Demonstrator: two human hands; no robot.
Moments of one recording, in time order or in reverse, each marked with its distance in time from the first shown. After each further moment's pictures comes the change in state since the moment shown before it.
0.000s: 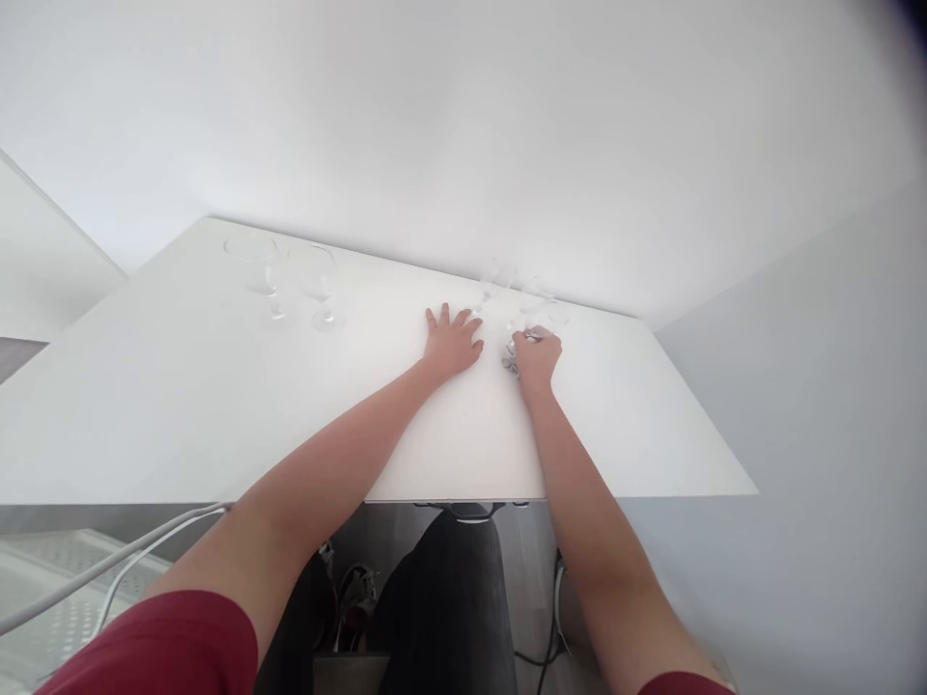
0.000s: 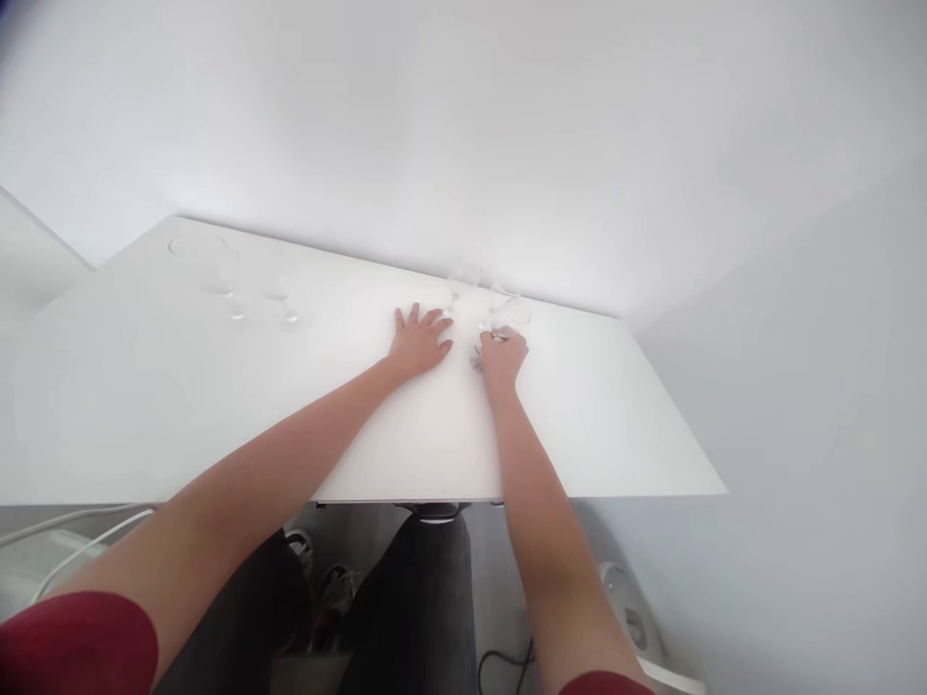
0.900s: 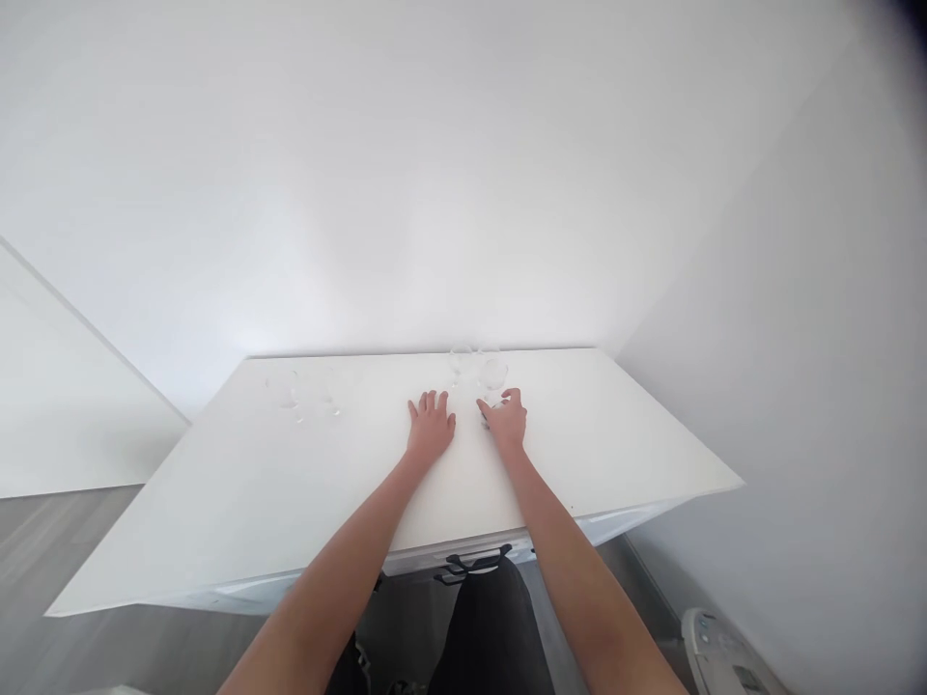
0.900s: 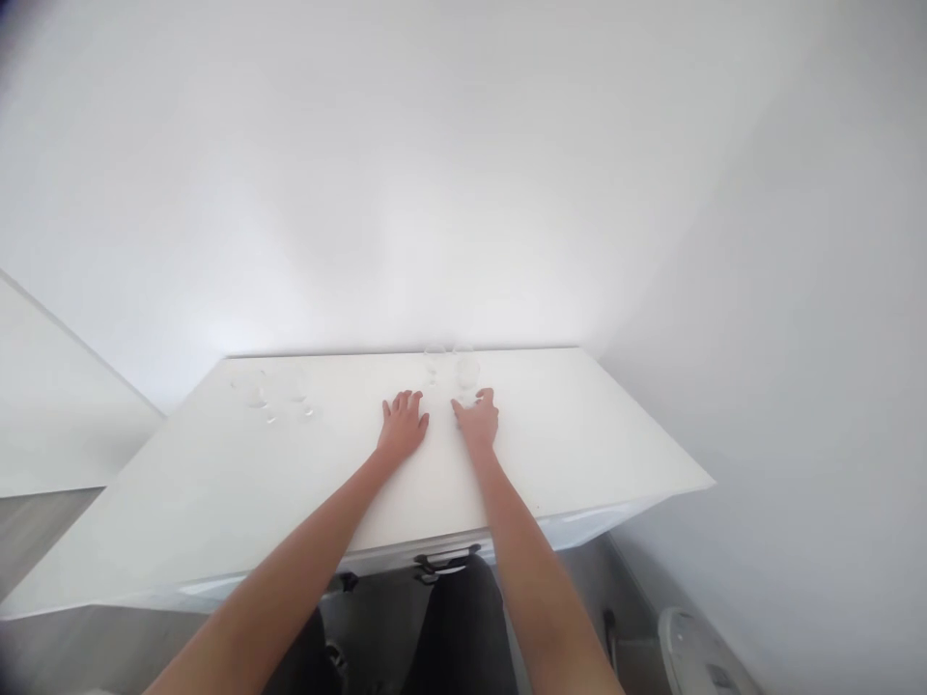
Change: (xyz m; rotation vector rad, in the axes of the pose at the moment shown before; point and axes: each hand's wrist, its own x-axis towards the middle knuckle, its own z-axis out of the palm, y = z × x) left_hand -0.047 0.018 -0.005 0.099 0.089 -0.046; right_hand -0.041 -0.020 -0.036 -0.134 -0.072 0.235
